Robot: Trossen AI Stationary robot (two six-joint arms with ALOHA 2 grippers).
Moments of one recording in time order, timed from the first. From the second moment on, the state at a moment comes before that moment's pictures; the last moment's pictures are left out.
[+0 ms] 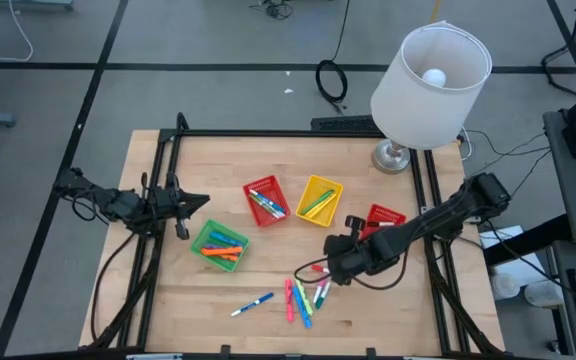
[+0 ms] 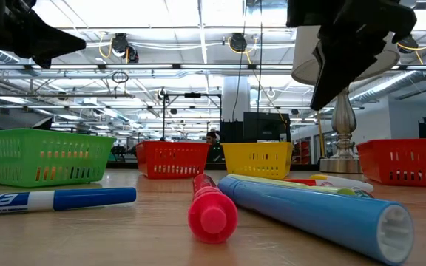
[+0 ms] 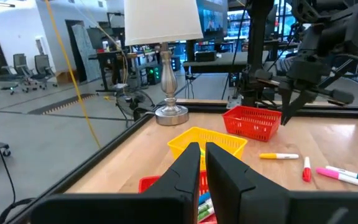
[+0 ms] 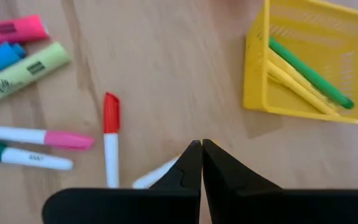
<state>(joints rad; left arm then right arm) -0.43 0.10 0.18 -0.05 -0.71 0.07 0.44 1.63 1.17 -0.84 0.44 0.62</state>
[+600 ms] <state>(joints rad) -0.43 0.10 0.18 -0.05 -0.65 0.02 0.41 1.65 1.01 -0.77 0.36 0.92</state>
